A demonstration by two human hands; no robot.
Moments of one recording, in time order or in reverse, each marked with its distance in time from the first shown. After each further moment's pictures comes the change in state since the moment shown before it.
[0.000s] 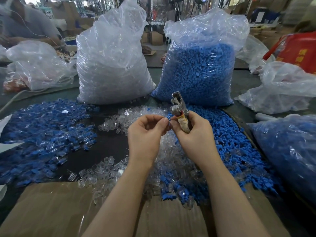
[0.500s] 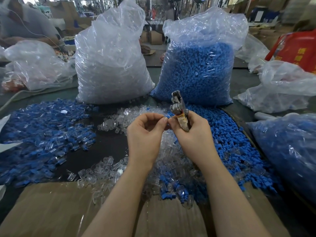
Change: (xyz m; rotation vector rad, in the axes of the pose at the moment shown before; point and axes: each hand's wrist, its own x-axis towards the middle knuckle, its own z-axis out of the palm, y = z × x) left_hand -0.003 -0.001 0.000 0.116 0.009 0.142; right_hand -0.001 -0.004 0.000 0.080 -0.009 0.049
